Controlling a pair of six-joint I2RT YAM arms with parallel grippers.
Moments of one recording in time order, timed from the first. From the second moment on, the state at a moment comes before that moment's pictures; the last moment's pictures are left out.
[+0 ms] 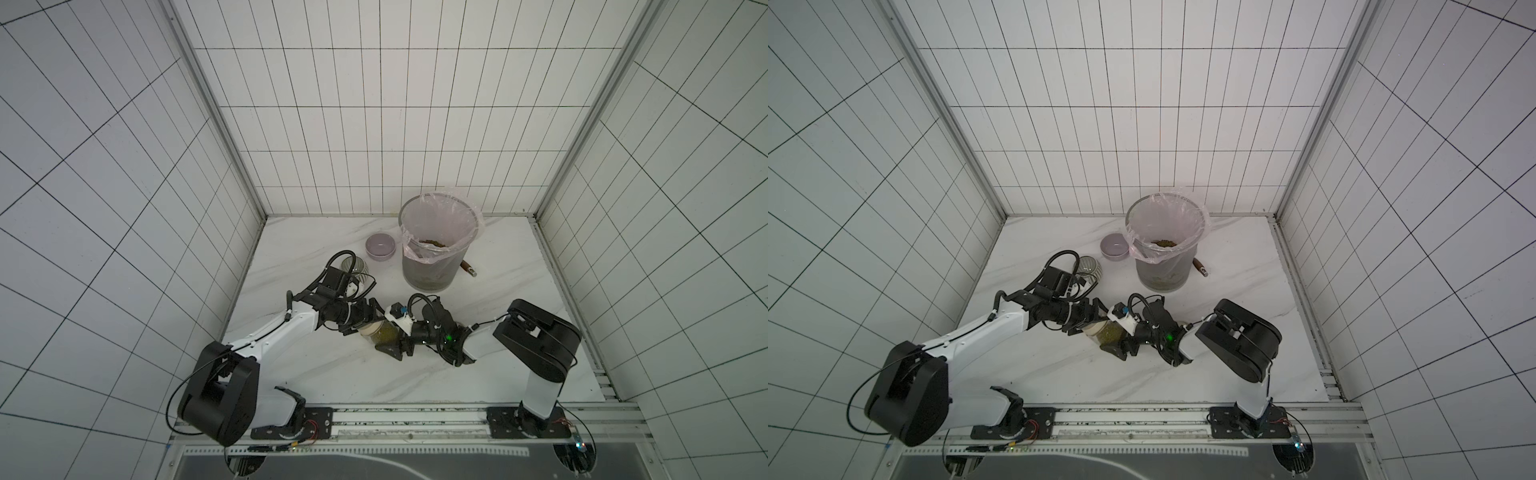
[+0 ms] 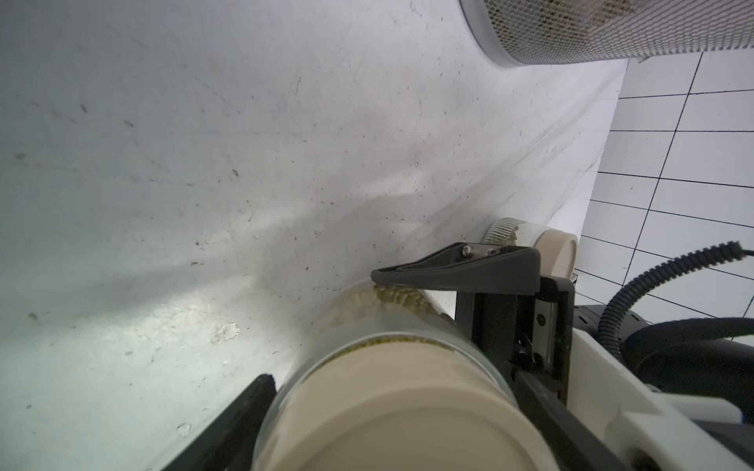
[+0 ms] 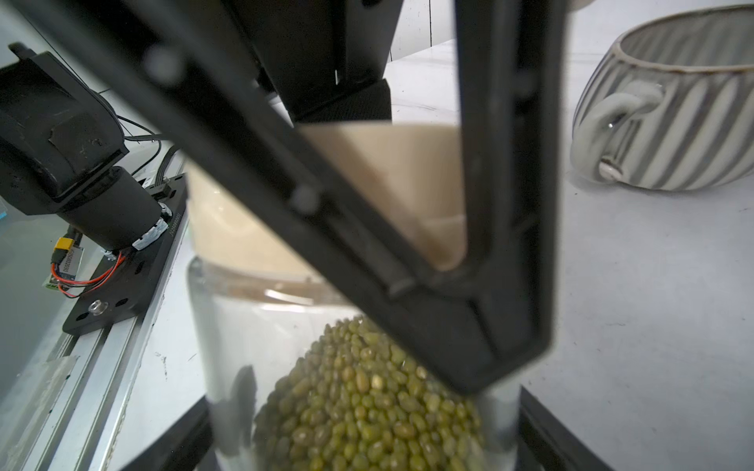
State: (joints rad) left arm -0.41 1.34 0.78 -0.50 0.60 -0.68; right arm 0.88 1.82 0.58 0.87 -0.53 0.01
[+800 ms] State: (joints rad) left arm -0.42 1.45 0.95 -0.49 0.62 -0.68; right arm 0.92 1.59 0.57 0.63 -0.14 -0.06
